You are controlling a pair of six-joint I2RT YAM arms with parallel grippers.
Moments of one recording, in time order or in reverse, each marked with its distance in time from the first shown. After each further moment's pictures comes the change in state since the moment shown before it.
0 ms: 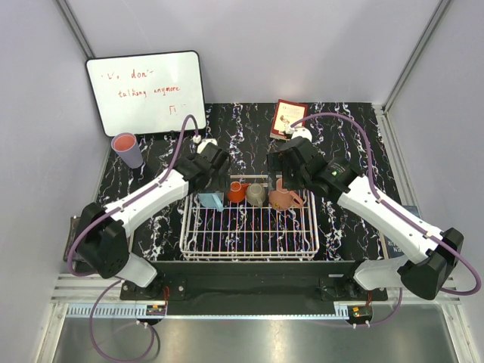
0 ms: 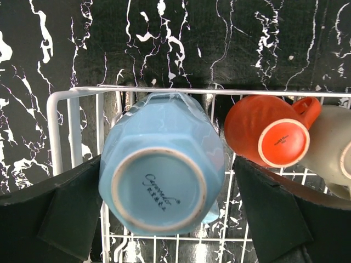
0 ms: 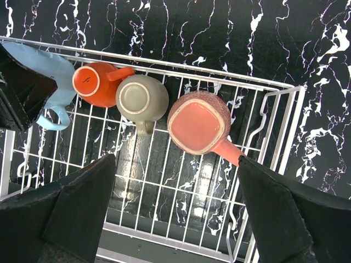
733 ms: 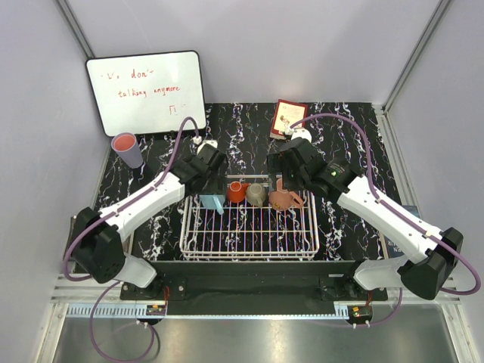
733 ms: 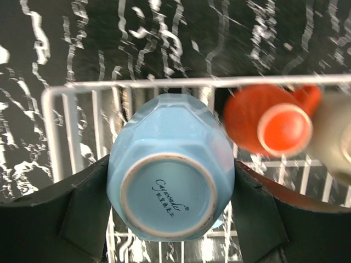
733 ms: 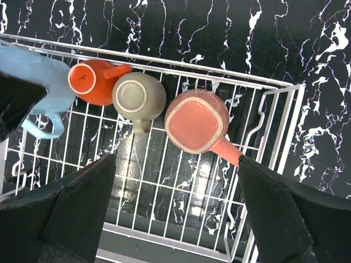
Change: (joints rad) left arm 0.004 -0.036 -0.028 0.014 0.033 0.047; right arm 0.000 0.000 -0.010 0.000 0.001 -0.007
